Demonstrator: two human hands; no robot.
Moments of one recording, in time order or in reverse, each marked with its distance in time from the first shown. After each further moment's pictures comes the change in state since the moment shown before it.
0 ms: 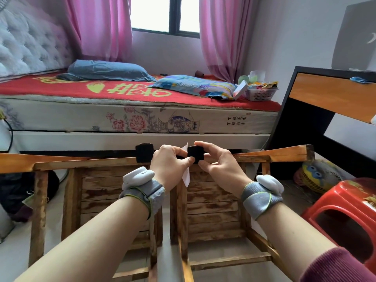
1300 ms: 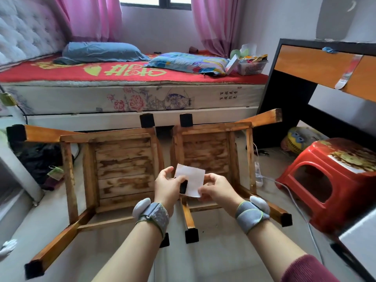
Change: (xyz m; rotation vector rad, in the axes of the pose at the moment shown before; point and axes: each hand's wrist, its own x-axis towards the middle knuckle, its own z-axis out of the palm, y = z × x) left_hand -0.148 -0.041 0.026 -0.597 -0.023 -0.583; right_hand -0.161 0.017 0.031 0.252 -0.040 0.600
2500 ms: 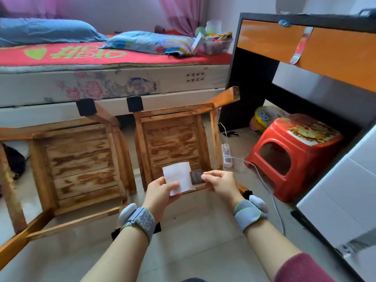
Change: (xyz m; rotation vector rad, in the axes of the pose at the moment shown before) left_hand -0.020 -0.054 0.068 0.007 -0.227 -0.206; right_hand -0.017 0.061 -0.089 0.155 0.338 -0.005
